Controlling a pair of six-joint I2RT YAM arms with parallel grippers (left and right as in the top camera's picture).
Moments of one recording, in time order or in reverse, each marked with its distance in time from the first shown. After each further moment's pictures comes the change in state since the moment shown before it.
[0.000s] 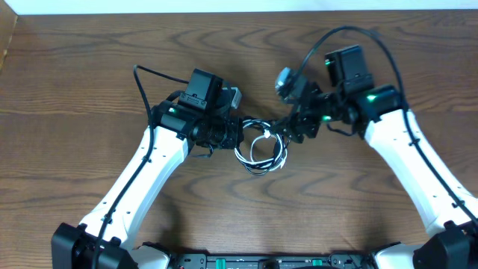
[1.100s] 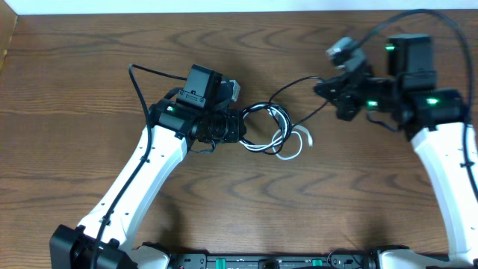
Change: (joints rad) left arm 0.004 -0.002 0.024 0.040 0.005 -0.083; right arm -0.254 -0.138 0.054 -0.040 -0.037 0.255
